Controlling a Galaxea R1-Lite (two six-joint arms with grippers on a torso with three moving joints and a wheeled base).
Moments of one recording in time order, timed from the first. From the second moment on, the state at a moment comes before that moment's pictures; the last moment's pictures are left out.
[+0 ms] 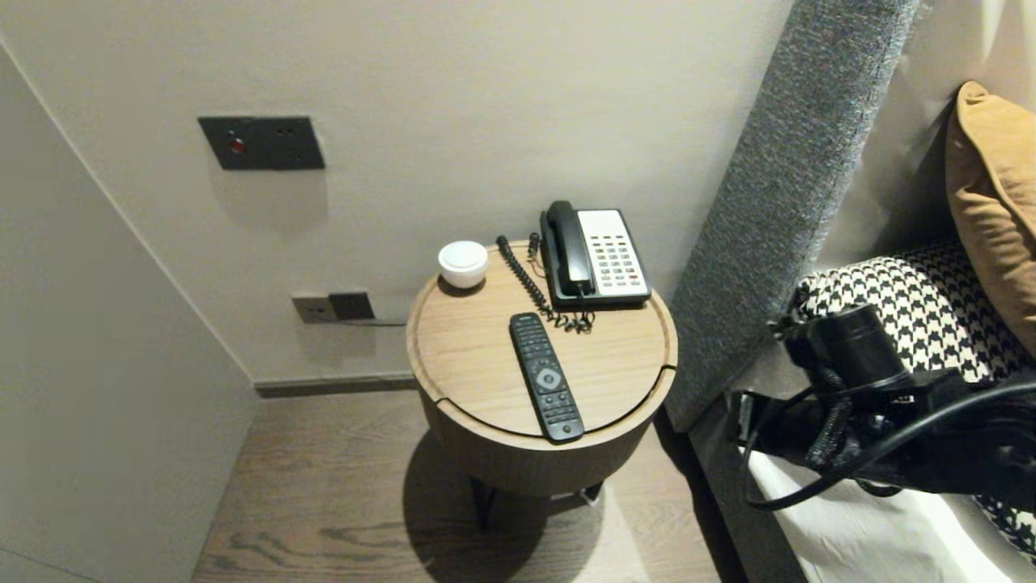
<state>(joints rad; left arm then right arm) 0.00 0.00 0.00 0.00 0.00 0.09 0.37 1.60 -0.75 -0.11 -0.20 0.56</state>
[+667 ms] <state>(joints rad) 0.00 0.00 0.00 0.00 0.00 0.09 0.15 1.12 -0.56 0.02 -0.18 0.31</state>
